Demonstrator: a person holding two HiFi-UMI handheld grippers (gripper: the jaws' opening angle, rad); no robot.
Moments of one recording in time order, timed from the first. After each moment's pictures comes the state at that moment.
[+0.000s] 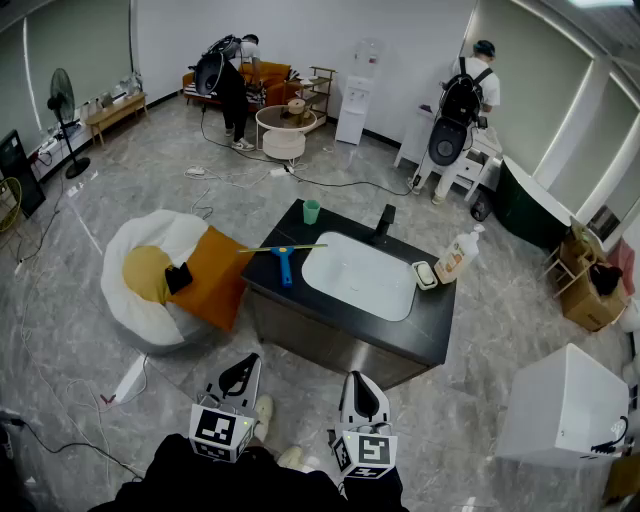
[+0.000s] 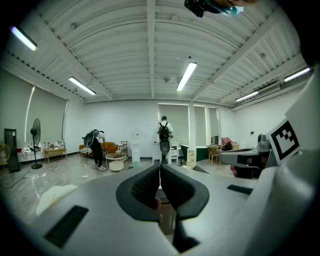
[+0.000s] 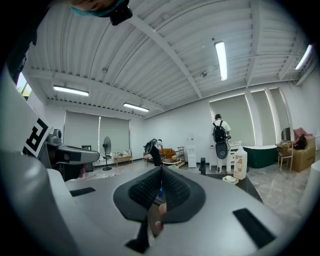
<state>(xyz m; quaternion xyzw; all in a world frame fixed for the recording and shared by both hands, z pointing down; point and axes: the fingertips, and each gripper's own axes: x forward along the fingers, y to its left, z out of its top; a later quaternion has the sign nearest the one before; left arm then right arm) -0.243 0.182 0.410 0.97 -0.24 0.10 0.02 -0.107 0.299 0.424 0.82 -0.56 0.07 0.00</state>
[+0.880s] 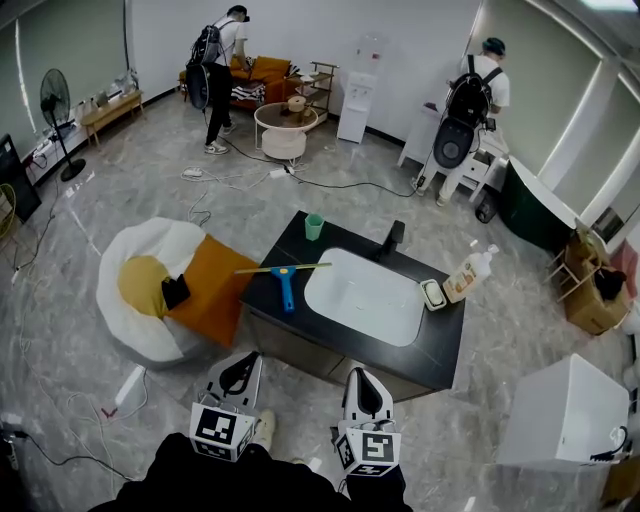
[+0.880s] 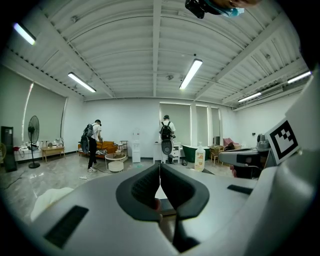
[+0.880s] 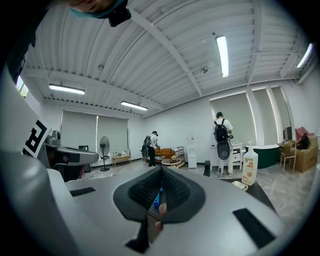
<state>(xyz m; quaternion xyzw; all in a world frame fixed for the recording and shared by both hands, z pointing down) -0.184 0.073 0.407 0.97 -0.23 0.10 0.03 -0.046 0.190 0.418 0.83 -0.56 0.08 0.00</state>
